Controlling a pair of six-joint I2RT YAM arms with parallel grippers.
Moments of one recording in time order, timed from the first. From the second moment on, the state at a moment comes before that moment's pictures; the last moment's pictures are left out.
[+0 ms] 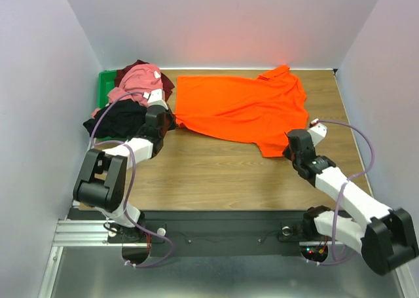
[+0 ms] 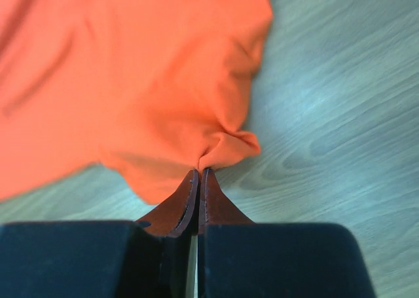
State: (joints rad) left arm -0.29 1.57 0.75 0.43 -0.14 -0.42; right arm 0.37 1.05 0.55 -0.26 0.53 0.77
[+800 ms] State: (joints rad) left arm -0.35 1.23 0.60 0.36 -0.17 -0.47; right arm 0.37 0.66 0.66 -0.52 0.64 0.69
